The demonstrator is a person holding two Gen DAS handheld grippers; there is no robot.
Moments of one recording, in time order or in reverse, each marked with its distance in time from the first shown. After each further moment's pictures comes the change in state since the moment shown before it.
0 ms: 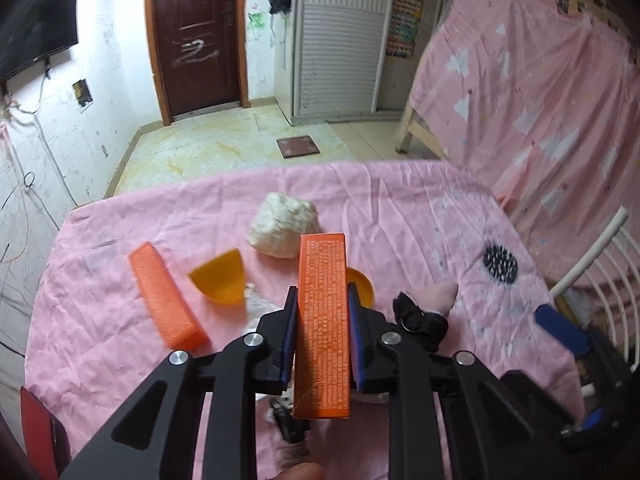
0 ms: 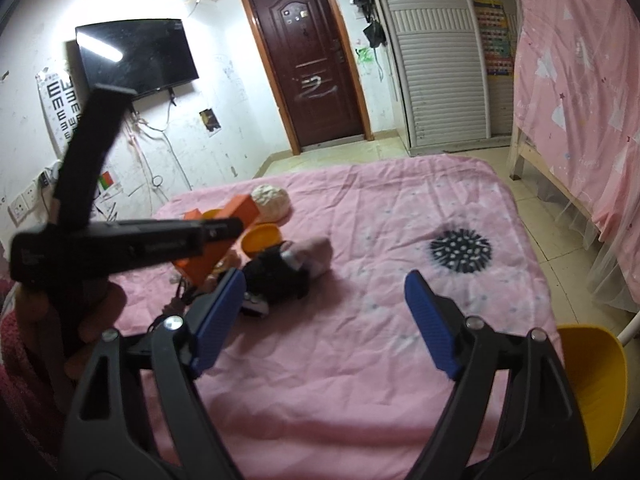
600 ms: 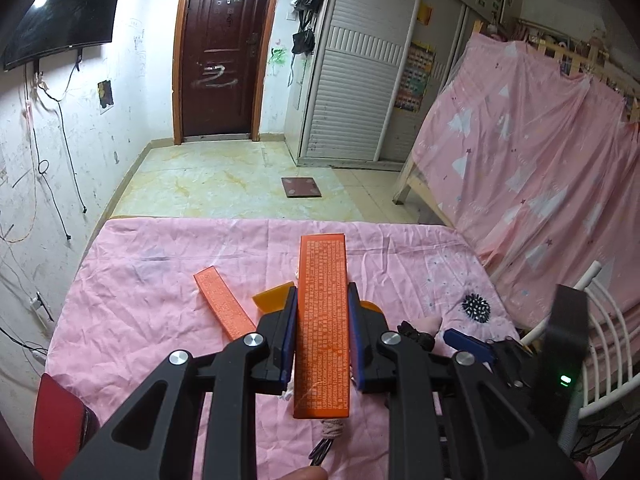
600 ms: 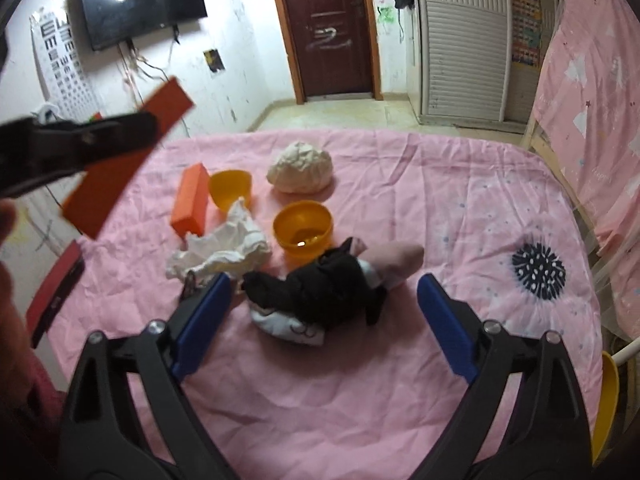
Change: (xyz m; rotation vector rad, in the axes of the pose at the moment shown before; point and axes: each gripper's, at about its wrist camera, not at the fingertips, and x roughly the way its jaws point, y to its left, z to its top) left arm -0.068 0.043 0.005 -0.102 -0.148 -0.056; right arm 0.072 0.051 0.015 -0.110 0.207 -0.077
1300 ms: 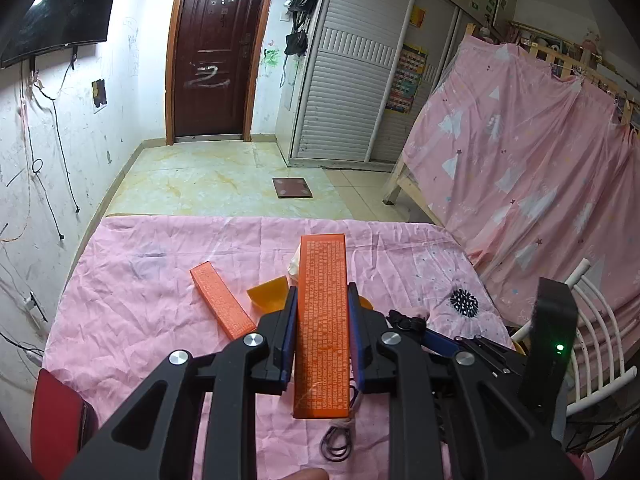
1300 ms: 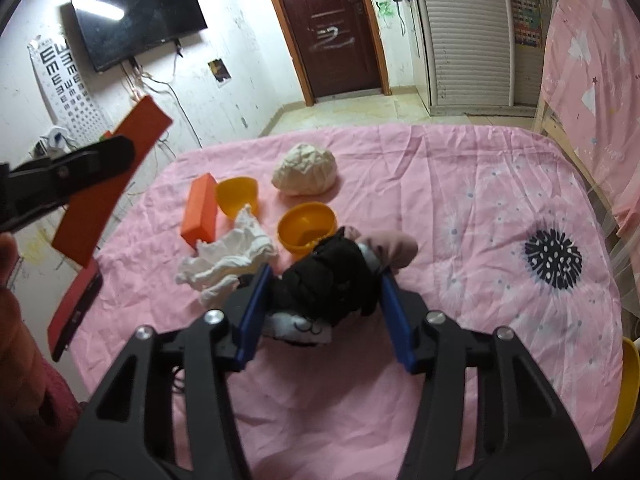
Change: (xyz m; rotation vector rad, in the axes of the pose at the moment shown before) left arm -0.009 -0.001 -0.009 0.002 -0.003 -0.027; right arm -0.011 -0.013 -0.007 0.072 -0.038 0.111
